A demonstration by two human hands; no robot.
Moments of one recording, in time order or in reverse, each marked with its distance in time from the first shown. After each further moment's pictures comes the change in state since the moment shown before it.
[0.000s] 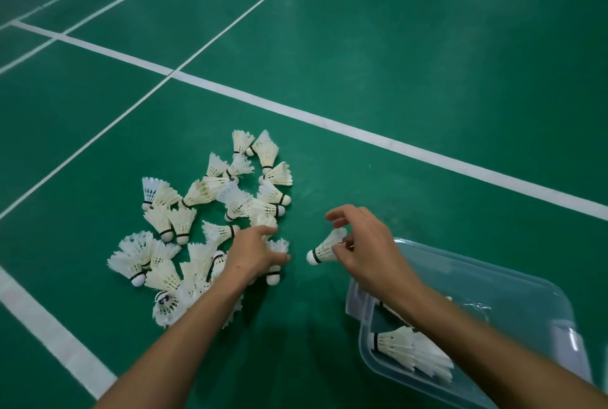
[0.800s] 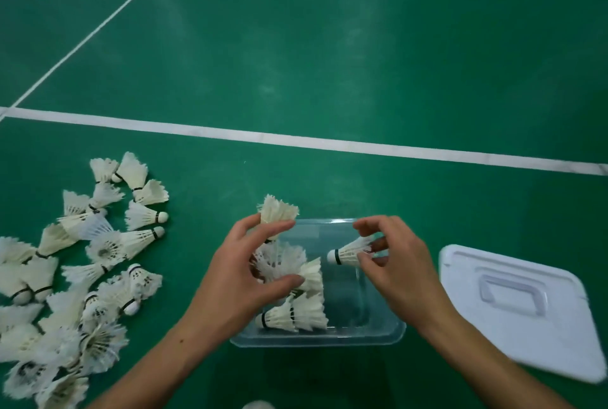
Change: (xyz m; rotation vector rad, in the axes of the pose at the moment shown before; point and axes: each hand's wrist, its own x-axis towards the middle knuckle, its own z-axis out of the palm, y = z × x) left_hand -0.162 0.159 0.072 -0.089 -0.155 0.733; right_hand -0.180 0.113 -0.132 0.060 0.444 0.218
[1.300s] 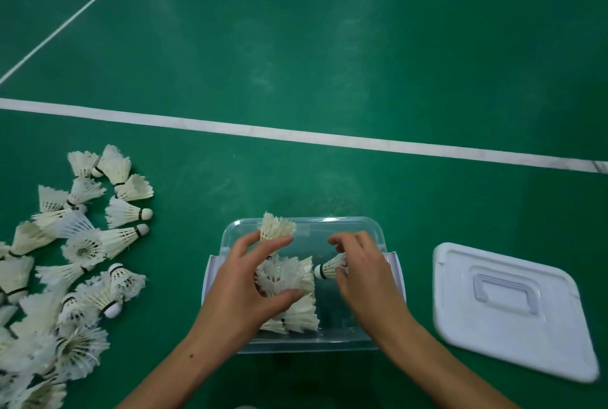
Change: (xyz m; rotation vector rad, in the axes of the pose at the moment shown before) left_hand -0.003 -0.025 0.038 0.035 -0.049 -0.065; right_hand -0.004 0.021 0.051 -0.250 -0.139 0.058
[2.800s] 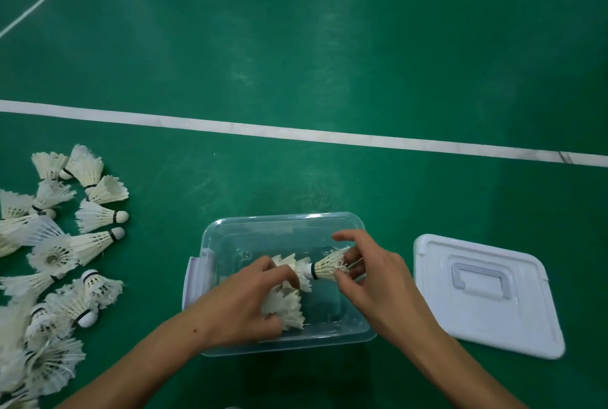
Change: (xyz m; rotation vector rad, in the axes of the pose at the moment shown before) left_hand 0.027 -0.017 0.013 0.323 -0.611 0.165; right_hand -0.028 0.000 -0.053 0.109 0.007 0.053
